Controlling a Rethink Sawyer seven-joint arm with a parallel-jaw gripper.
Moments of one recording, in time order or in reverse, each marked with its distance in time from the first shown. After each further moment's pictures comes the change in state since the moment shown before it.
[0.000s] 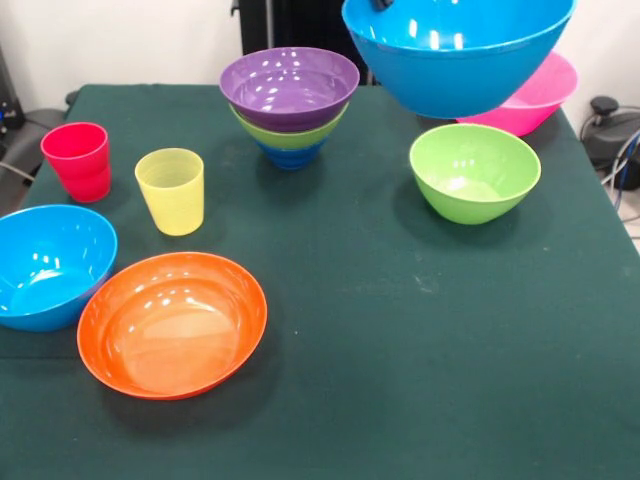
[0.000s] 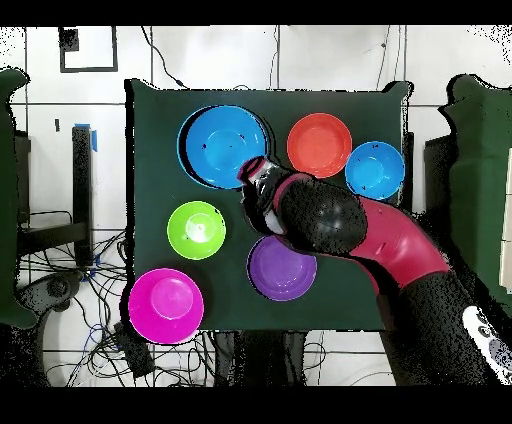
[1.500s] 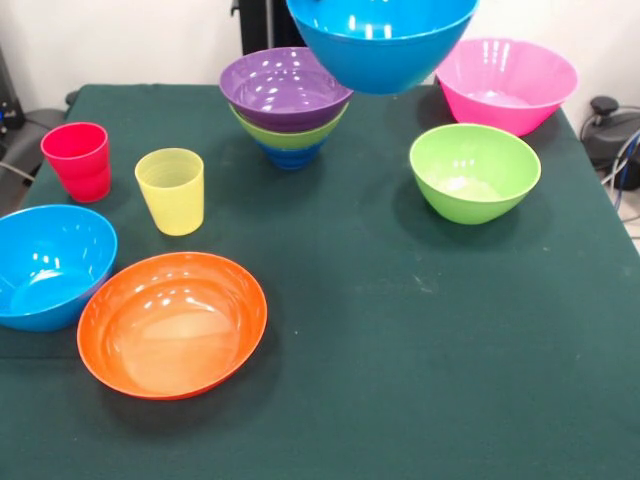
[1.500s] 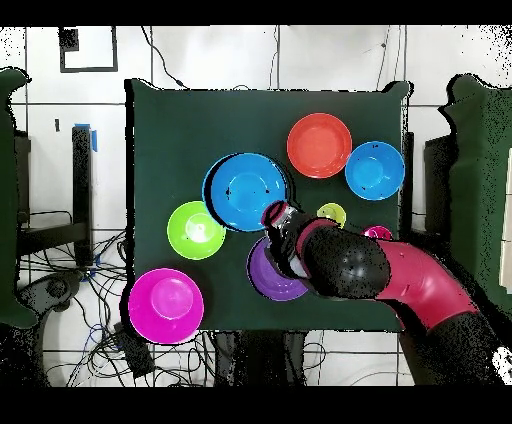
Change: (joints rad) arm -0.188 -0.055 0.121 0.165 -0.129 0.000 0.000
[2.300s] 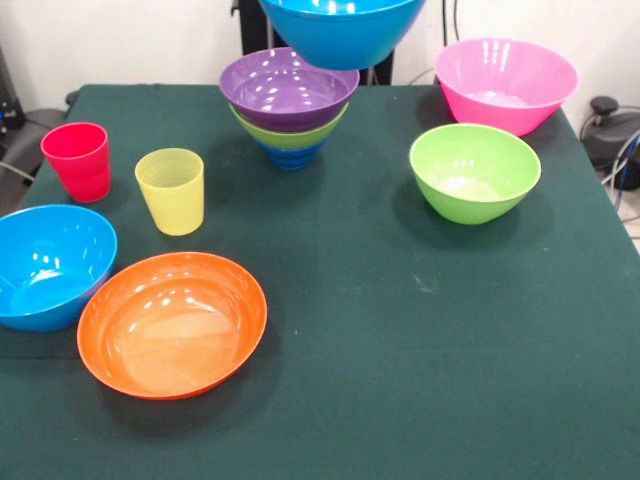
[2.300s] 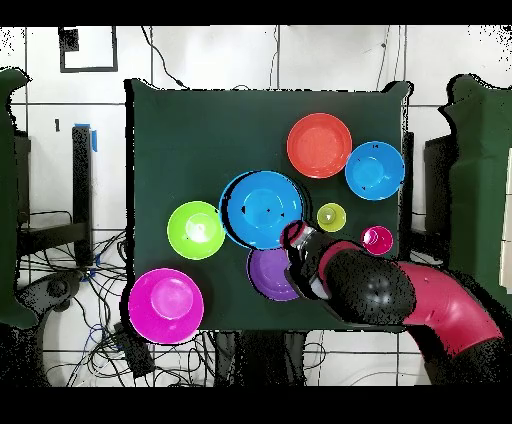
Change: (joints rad) arm -0.158 -0.032 0.121 0.079 -0.041 0.000 0.000
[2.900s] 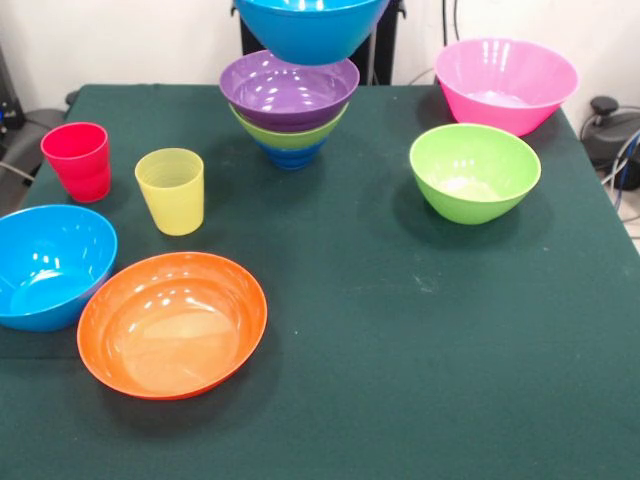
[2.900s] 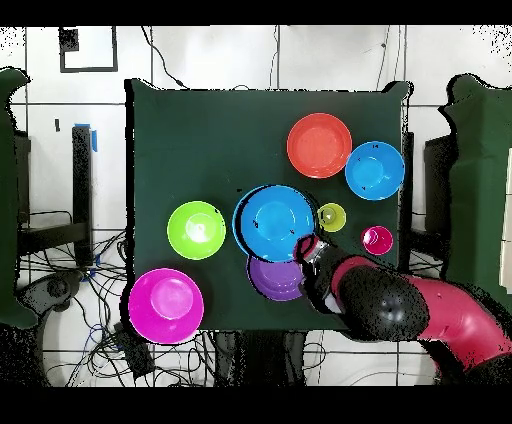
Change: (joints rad) arm -0.081 0.000 0.049 0.032 -0.070 0.000 0.000
